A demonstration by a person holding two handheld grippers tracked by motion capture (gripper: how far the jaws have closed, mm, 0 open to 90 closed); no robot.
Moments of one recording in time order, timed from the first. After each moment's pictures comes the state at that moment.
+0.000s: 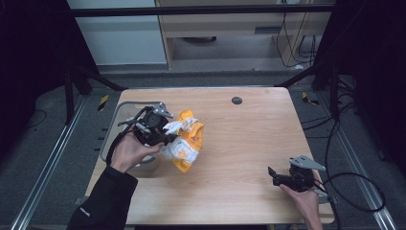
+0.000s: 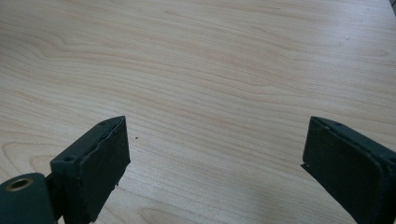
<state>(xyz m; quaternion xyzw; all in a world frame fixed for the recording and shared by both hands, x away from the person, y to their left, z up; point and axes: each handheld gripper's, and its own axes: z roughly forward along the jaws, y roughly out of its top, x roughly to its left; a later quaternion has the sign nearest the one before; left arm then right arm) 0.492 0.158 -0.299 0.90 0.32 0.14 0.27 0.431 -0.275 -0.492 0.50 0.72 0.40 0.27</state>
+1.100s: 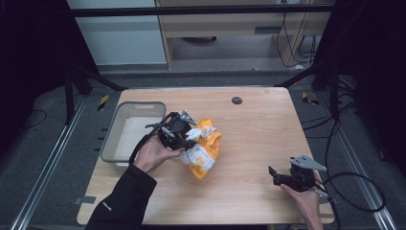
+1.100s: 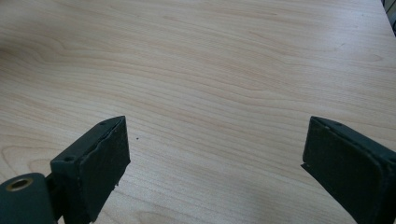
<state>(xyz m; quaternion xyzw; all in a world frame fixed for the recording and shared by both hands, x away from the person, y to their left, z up) 0.501 0.107 -0.328 0.92 0.27 0.11 0.26 0.430 -0.276 -0.491 0.50 0.71 0.40 0.27</state>
